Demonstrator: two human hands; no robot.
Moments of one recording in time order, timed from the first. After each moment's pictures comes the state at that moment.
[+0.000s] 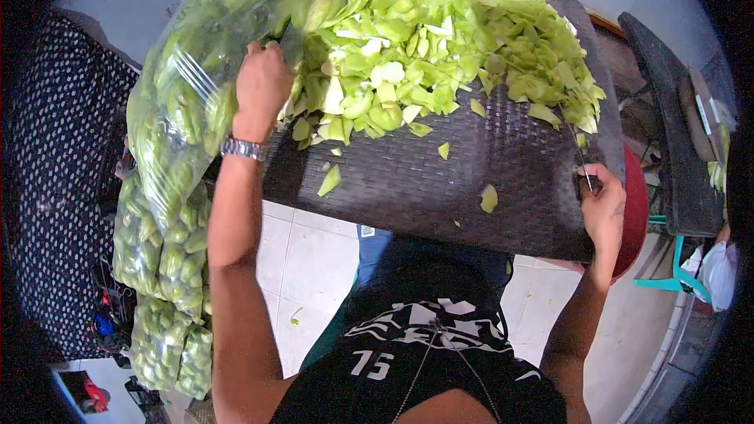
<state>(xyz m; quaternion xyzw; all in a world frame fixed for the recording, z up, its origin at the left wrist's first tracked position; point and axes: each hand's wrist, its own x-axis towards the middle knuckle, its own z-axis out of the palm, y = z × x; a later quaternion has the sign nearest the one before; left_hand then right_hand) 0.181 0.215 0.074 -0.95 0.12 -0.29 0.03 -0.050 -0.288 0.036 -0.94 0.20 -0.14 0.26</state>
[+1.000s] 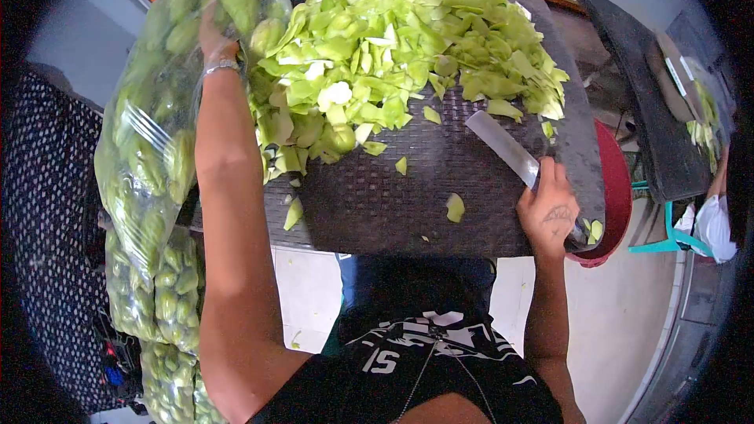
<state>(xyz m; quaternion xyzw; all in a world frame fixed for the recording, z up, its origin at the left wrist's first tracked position) 0.405 0.215 0.068 -0.51 0.06 -0.21 -0.83 -0.051 -0.236 0.010 -0.97 0.20 -0.14 0.06</state>
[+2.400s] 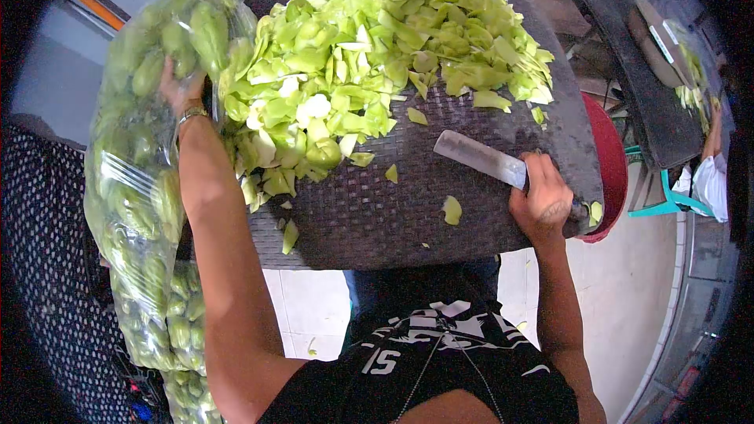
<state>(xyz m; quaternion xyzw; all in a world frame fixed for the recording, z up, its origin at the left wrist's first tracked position) 0.391 0.248 0.043 -0.37 0.01 -0.17 -0.91 -0.051 -0.240 -0.003 -0.97 0.10 -0.23 0.08</state>
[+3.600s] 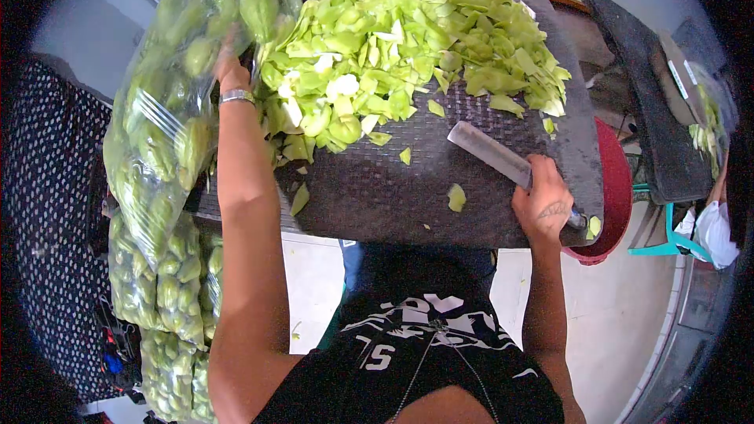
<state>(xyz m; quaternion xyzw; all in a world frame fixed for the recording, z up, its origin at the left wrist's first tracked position) 0.437 0.292 -0.028 -0.53 -0.08 -0.13 -0.83 -0.055 -0.242 -0.004 -0.97 0.13 -0.16 0.09</state>
